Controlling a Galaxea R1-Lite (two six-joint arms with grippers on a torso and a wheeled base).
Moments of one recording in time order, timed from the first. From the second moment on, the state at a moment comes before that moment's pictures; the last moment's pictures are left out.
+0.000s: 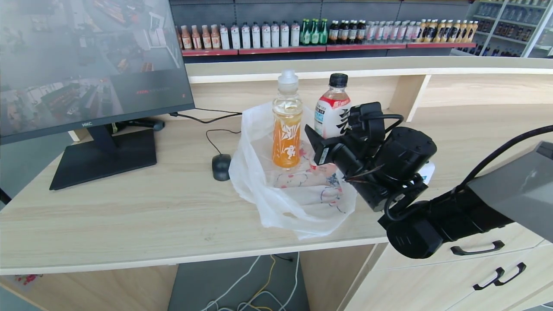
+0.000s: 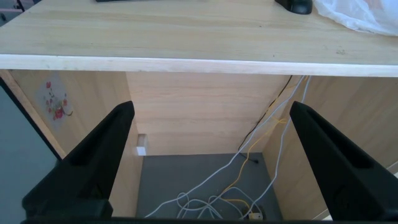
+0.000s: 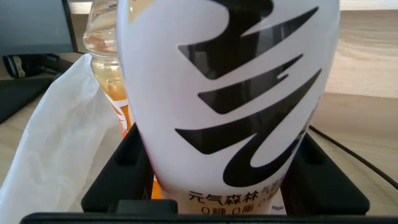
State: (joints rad) left arm 0.00 0.00 0.00 0.00 0.00 0.00; right arm 0.57 2.08 -1.04 -1.38 -0.16 -0.08
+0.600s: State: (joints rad) left arm 0.00 0.00 0.00 0.00 0.00 0.00; right arm 0.54 2.14 -1.06 -1.39 -0.16 -0.08
